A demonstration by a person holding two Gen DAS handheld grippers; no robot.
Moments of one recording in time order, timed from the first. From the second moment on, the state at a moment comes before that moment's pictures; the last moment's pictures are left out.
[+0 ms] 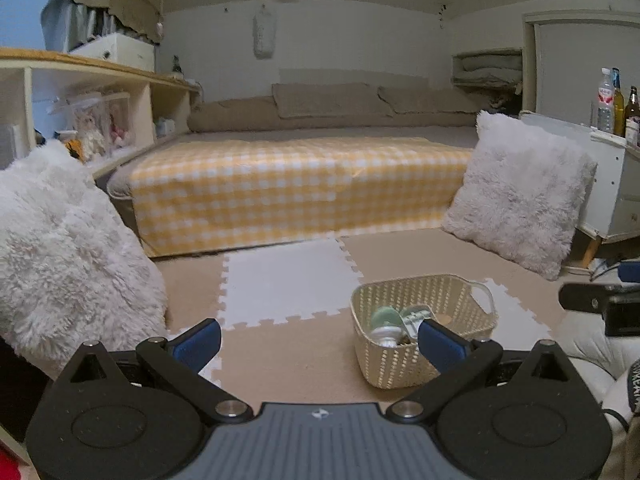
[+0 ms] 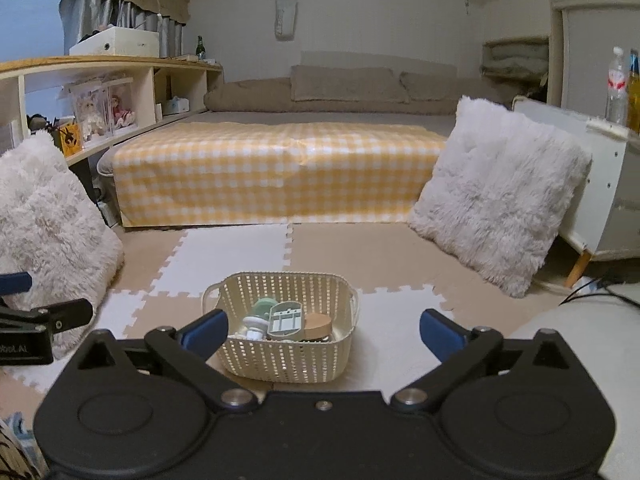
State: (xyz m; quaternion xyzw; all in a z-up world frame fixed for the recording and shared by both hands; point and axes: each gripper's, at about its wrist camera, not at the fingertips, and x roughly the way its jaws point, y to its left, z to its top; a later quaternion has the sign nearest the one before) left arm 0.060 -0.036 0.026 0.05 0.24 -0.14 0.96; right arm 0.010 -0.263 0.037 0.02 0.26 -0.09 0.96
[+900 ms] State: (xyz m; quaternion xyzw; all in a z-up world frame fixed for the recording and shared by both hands) left arm 0.057 -0.034 0.024 0.06 0.23 -0.14 0.96; right arm 0.003 -0.261 0.029 0.02 0.25 -0.10 0.96
